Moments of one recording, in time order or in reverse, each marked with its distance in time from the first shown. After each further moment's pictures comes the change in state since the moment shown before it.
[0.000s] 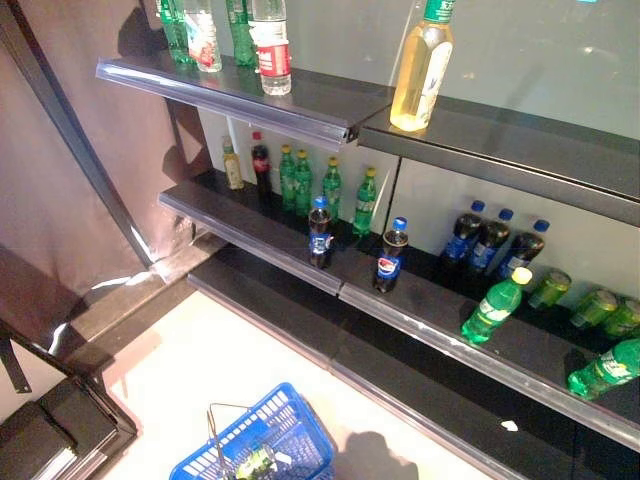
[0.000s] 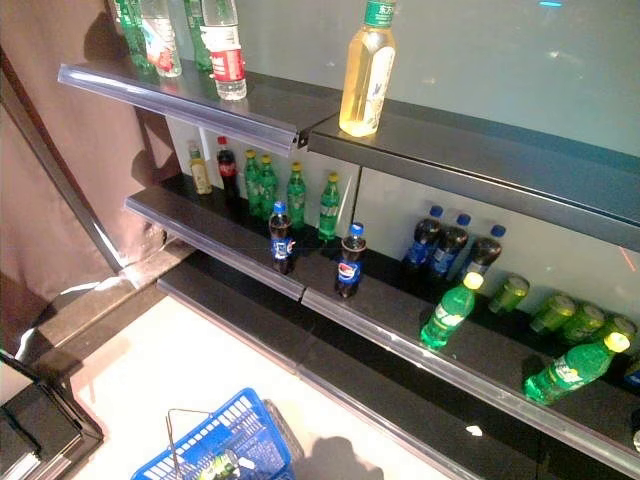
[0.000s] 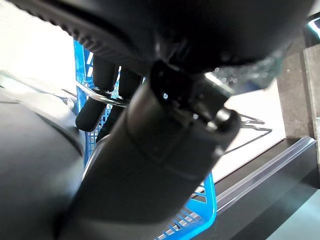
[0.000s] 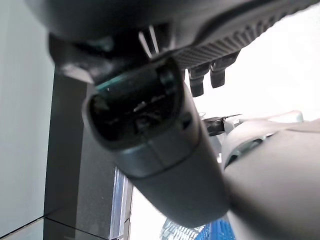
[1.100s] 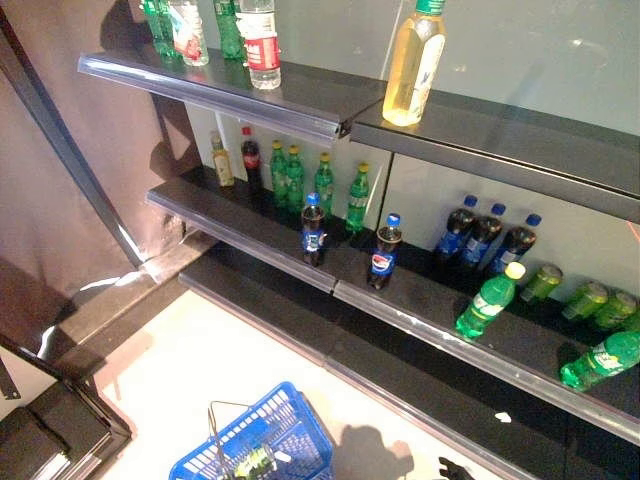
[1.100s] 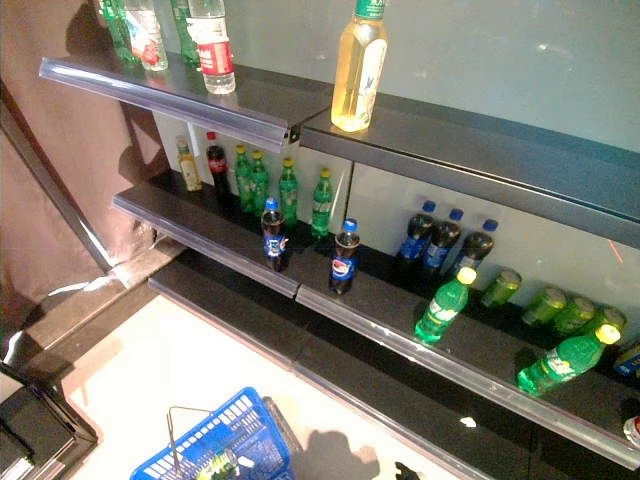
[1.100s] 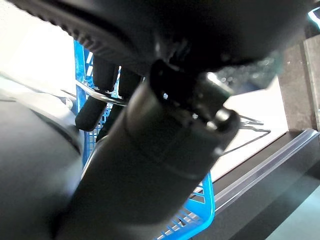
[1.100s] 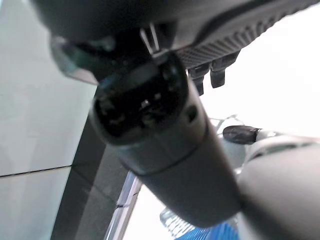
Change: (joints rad) left arm 0.002 0.012 -0.005 -0.035 0.009 0.007 0.004; right arm 0.070 -0.005 0.124 -0.191 -0.171 -0.196 -0.067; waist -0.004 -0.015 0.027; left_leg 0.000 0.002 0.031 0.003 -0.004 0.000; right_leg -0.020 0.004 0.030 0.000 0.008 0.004
